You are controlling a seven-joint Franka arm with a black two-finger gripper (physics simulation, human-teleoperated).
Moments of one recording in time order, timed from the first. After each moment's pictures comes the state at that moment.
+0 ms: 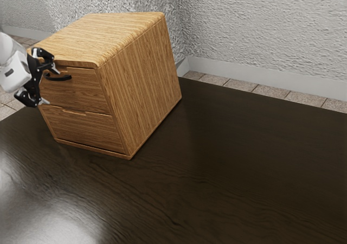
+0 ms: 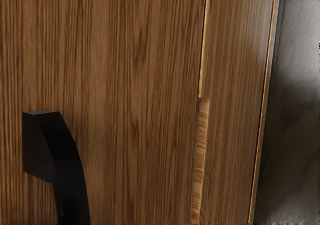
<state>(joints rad) -0.70 -0.43 1.05 -1.88 0.52 2.24 1.49</state>
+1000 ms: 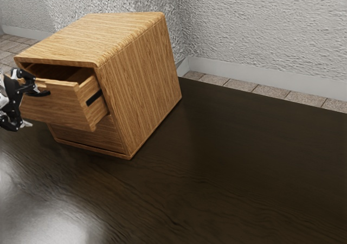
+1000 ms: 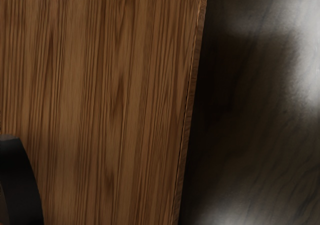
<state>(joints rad) -0.29 -0.58 0.71 -2.14 0.49 2.25 1.46</state>
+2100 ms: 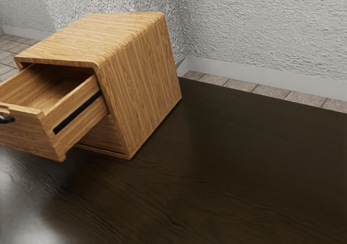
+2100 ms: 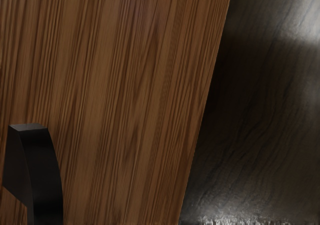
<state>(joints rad) 0.11 -0.93 0.44 -2.44 0.43 2.22 1.47</state>
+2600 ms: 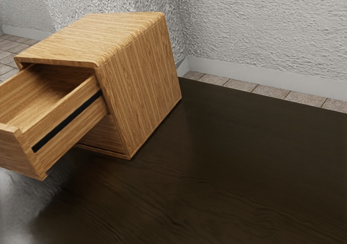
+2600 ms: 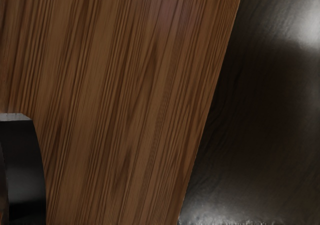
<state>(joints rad) 0.19 -1.06 0.43 -2.53 0.42 2.15 1.49</state>
